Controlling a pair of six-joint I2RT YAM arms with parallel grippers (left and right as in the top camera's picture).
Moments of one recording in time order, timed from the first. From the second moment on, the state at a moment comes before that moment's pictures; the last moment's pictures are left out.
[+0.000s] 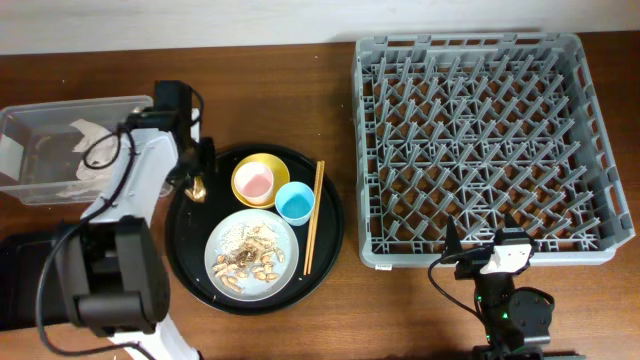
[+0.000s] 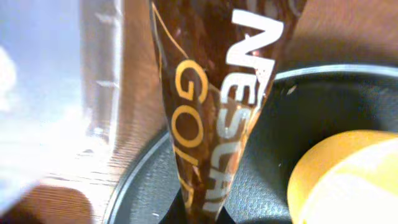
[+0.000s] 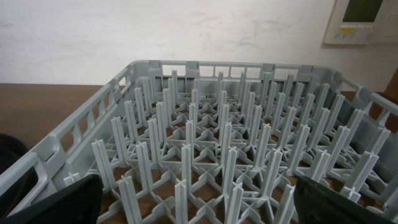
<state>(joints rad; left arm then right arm) 0.01 1.91 1.47 -0.86 -0.06 -0.11 0.01 0.02 0.01 -0.08 0.00 -0.01</state>
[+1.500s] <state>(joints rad) 0.58 1.46 1.51 -1.06 -0.11 -0.55 0.01 0.02 0.03 0.53 -0.63 0.86</state>
